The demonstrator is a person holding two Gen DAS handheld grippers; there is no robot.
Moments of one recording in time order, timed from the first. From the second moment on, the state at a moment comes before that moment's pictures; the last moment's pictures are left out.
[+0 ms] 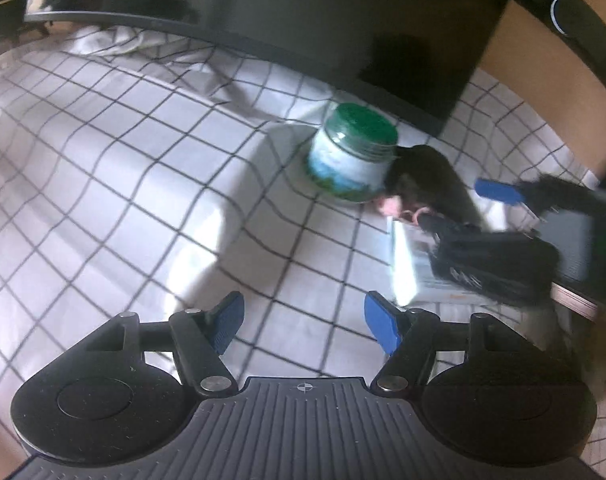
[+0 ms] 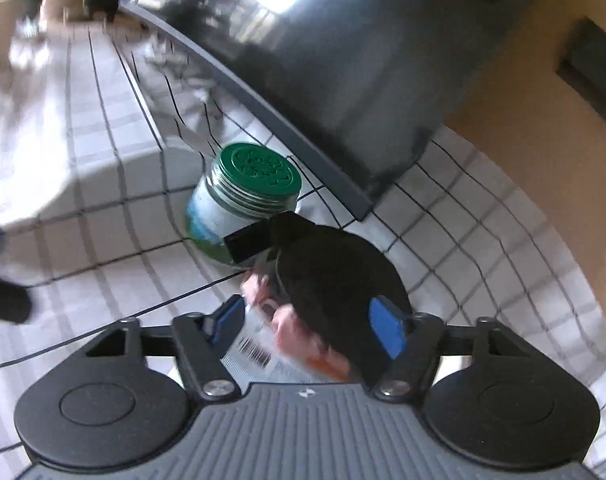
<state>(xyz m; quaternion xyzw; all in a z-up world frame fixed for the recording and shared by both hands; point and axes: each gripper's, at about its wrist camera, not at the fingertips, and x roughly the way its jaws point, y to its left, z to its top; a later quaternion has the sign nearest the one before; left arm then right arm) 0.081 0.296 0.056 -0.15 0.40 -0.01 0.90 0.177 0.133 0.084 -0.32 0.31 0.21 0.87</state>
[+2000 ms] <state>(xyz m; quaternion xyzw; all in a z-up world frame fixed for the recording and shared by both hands) 0.160 0.163 0.020 -0.13 0.49 -0.30 0.81 0.087 -0.009 0.070 -0.14 0.43 0.16 0.88</state>
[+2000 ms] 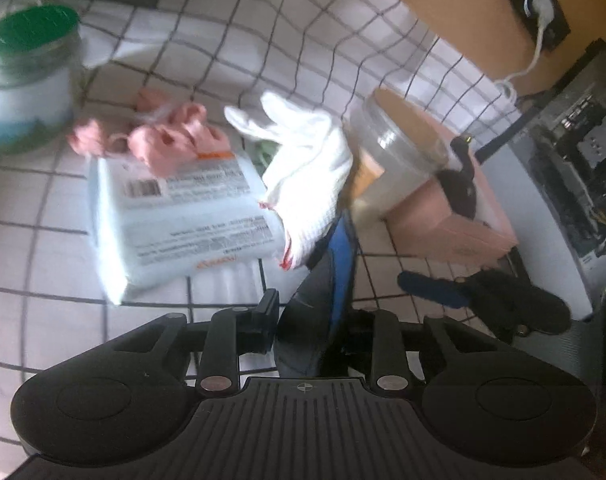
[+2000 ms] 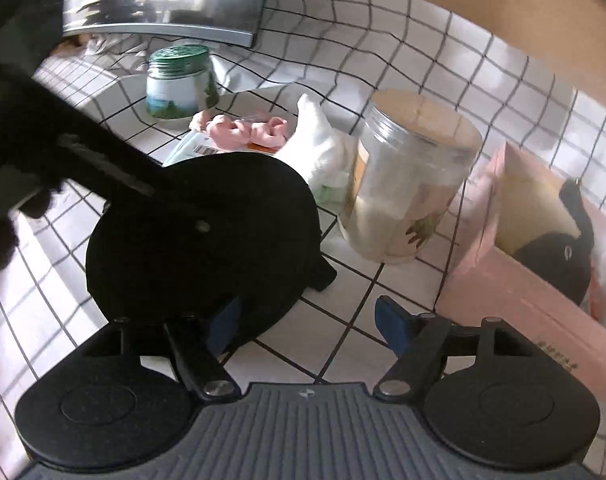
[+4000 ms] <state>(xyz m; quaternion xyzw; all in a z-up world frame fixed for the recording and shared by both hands) 0.009 0.198 0.060 0.05 0.44 -0.22 0.87 0.165 0.072 0.105 -0.07 0.61 0.26 0.74</state>
